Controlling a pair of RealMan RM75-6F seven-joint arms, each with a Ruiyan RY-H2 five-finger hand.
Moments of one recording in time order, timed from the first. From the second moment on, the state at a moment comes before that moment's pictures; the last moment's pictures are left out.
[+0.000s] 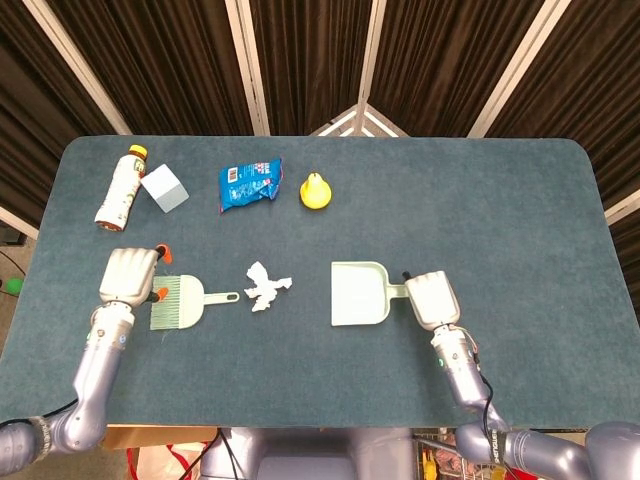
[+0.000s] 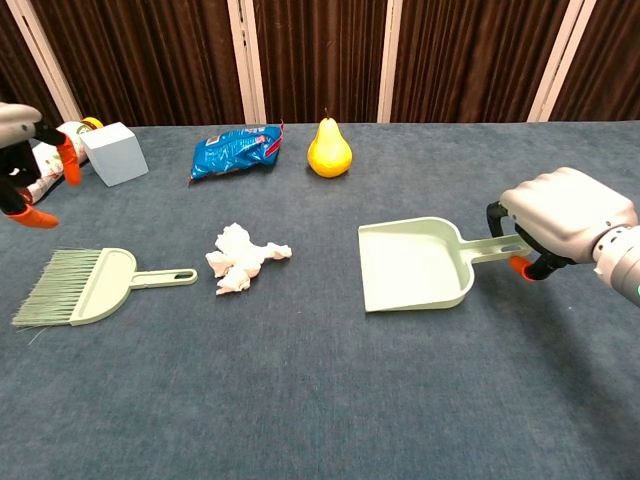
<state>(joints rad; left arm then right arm) -0.57 -1.39 -0.25 -1.70 0.85 1.14 0.74 0.58 -1.71 0.12 -1.27 -1.17 1.18 -0.73</state>
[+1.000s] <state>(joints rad) -0.72 -1.67 -0.23 -1.55 0.57 1.17 0.83 0.57 -1.70 0.13 -1.27 -1.18 1.16 -0.71</state>
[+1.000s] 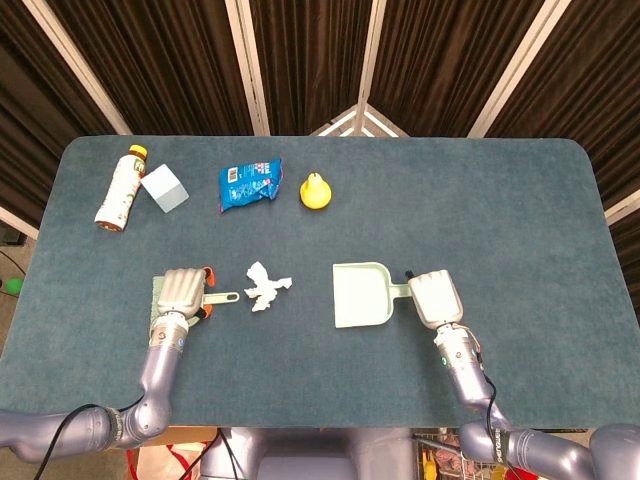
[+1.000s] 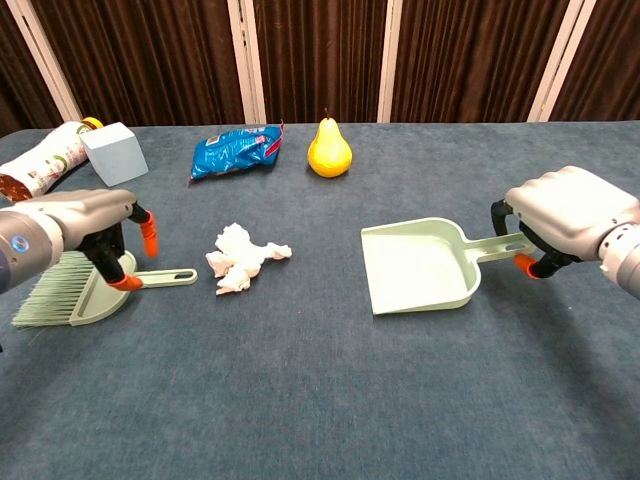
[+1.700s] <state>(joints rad) -0.74 -1.74 -0.22 -1.47 0.57 1.15 0.77 0.56 -1.69 0.13 -1.26 -1.19 1.16 -0.70</state>
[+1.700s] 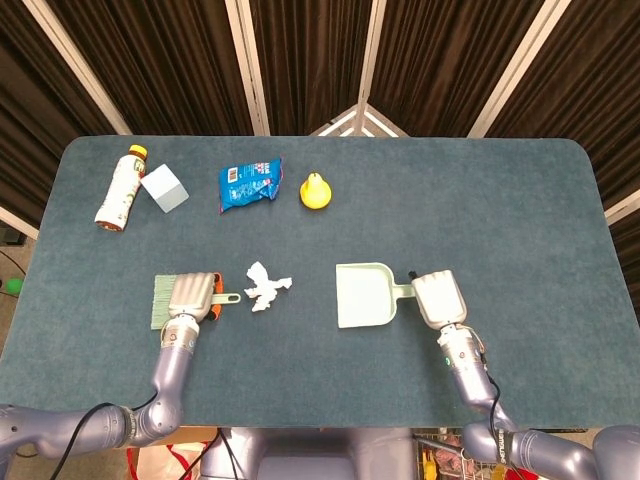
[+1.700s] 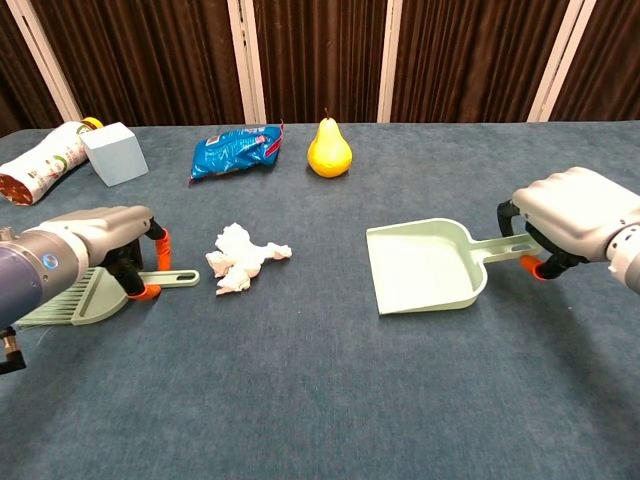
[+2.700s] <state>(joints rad) -0.72 -1.68 -0.34 -1.66 0.78 1.20 0.47 0.56 -1.68 0.15 -1.35 -1.17 1.22 -0.83</state>
